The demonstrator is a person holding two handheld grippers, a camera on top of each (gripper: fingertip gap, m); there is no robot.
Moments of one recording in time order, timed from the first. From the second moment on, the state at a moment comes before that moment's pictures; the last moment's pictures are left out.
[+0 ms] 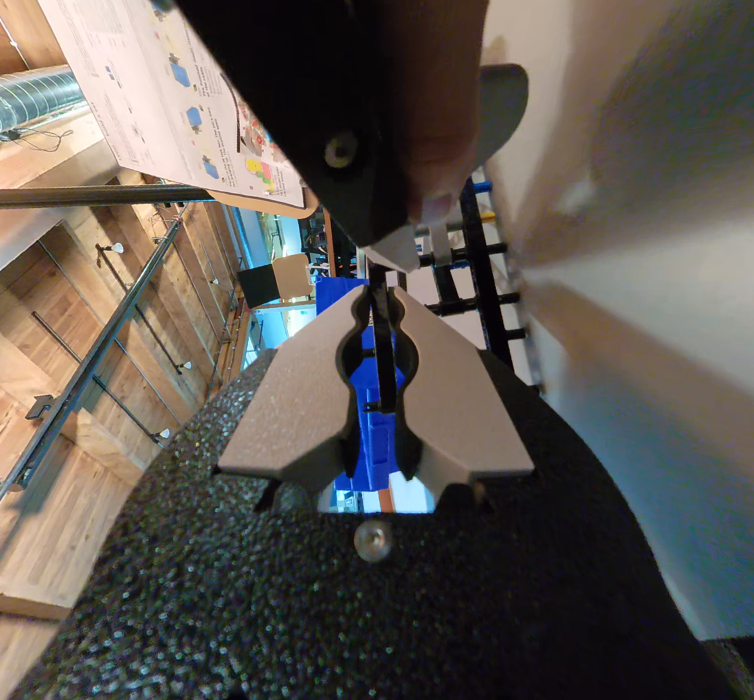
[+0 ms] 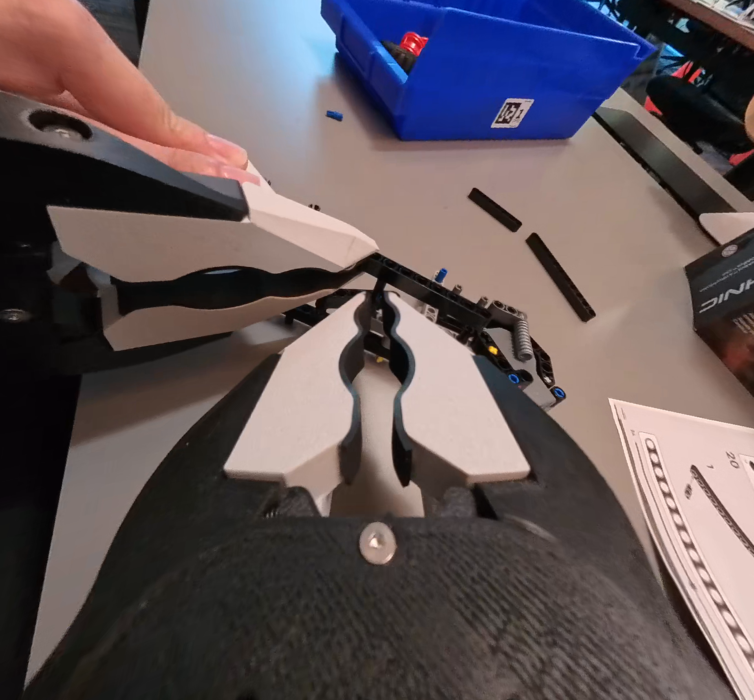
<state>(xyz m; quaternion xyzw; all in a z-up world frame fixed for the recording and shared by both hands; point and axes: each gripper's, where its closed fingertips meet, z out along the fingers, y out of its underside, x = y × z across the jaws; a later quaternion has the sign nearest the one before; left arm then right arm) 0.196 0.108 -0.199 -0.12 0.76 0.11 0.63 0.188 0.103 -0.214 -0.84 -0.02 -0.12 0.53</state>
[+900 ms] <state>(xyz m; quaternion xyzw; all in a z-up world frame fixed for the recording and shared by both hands) 0.204 0.099 -0.200 -0.10 0.77 0.07 0.62 0.193 0.099 -0.212 -0.84 0.02 -0.12 0.53</state>
